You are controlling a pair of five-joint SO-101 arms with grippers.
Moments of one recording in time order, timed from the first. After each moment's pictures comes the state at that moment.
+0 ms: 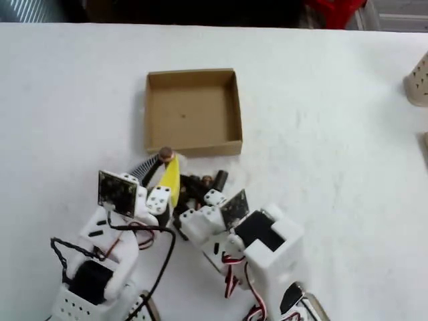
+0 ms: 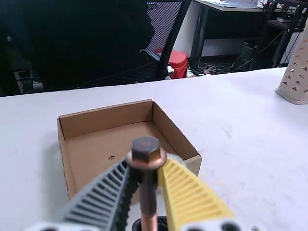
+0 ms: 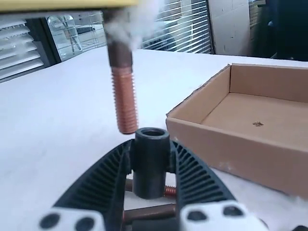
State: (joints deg) left arm 18.9 -103.3 86.6 37.4 9.0; right arm -45.5 22.8 85.5 -97.1 -6.3
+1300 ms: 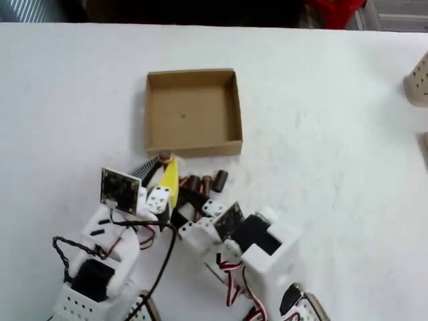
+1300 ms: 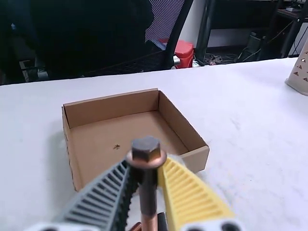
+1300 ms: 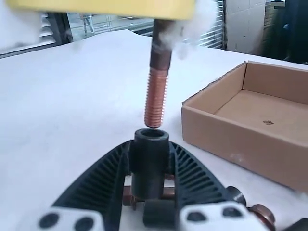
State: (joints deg) left arm 17.7 -103.3 88.8 37.7 9.0; right arm -48.8 22.8 90.5 -99.0 -2.2
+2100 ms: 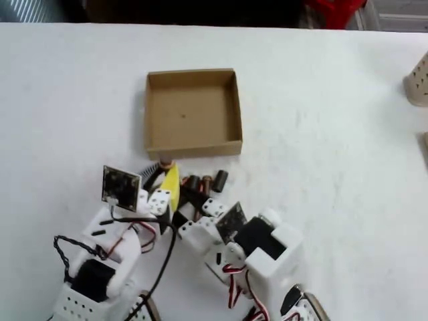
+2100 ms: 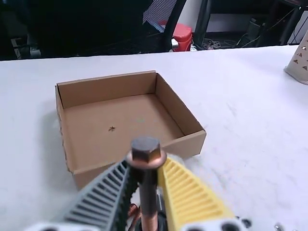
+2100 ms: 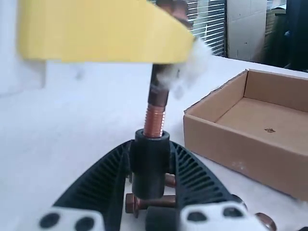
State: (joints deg) left arm 18.0 -103.3 88.8 41.5 11.6; right arm -48.7 20.6 91.7 -99.0 -2.2
